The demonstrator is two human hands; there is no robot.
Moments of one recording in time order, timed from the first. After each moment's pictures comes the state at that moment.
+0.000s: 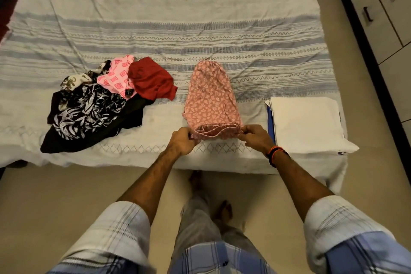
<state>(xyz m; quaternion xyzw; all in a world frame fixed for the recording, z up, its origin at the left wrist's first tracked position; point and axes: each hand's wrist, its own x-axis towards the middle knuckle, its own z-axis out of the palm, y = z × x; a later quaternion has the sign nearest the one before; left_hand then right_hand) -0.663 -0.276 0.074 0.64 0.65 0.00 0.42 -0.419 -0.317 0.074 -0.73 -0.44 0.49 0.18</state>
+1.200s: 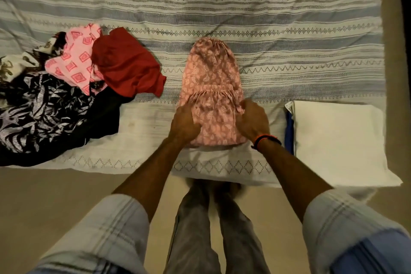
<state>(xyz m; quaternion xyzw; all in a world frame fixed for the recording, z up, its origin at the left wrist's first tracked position) -0.616 -0.120 -0.045 0.61 0.67 0.00 0.42 -0.426 -0.146 -0.028 -0.79 -0.50 0.34 0.08</state>
